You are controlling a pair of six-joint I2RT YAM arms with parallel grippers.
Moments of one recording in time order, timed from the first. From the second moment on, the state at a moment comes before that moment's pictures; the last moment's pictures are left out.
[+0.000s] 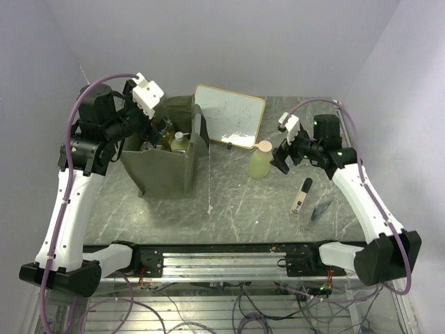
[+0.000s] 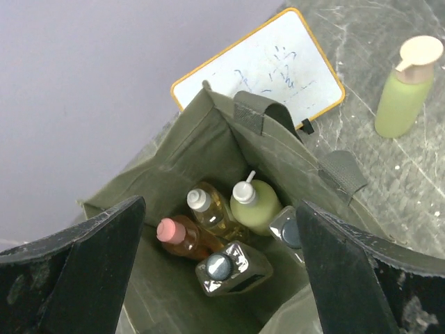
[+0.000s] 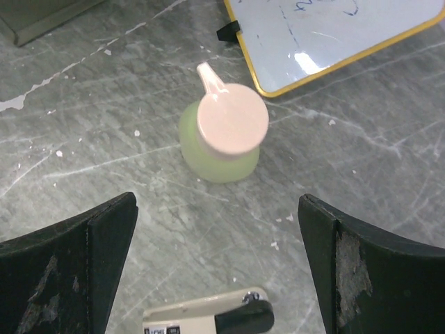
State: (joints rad) left arm -0.21 1.14 1.53 -0.68 0.46 0.54; right arm 0.18 1.19 1.10 -0.58 -0.53 -0.59
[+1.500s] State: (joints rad) left arm -0.27 1.20 1.63 -0.87 0.47 0.43; right arm 0.44 1.49 1.16 -0.38 -0.48 -0.47
